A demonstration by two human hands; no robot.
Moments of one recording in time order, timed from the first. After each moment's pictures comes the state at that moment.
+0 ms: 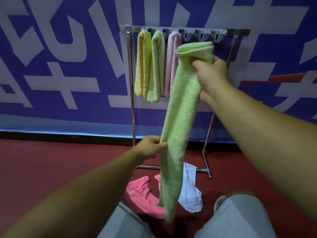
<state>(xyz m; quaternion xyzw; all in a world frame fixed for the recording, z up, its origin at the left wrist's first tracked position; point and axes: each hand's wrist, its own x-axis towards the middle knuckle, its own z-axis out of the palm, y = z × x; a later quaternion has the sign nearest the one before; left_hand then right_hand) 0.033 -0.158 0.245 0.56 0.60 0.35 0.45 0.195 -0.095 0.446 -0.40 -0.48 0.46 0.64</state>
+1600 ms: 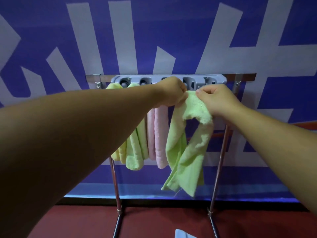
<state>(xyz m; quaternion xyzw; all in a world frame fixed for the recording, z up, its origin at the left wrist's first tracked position) 0.089 0.177 0.547 0.73 0.62 0.27 0.12 0.252 0.198 0.508 -0.50 -0.71 0.21 0.45</state>
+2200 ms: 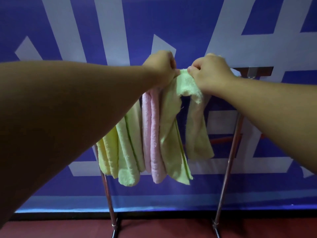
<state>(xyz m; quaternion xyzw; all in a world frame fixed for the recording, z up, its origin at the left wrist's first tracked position) 0.053 0.273 0.562 0.71 0.61 0.34 -0.07 0.210 0.285 0.542 -0.55 -0.75 -0.08 0.36</state>
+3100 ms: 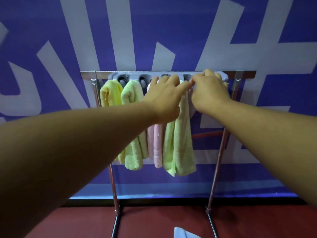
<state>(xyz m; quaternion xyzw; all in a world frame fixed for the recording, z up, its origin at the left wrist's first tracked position) 0.063 0.183 0.508 0.79 0.52 0.17 -0.27 0.214 0.216 0.515 -0.57 -0.75 -0.13 0.32</state>
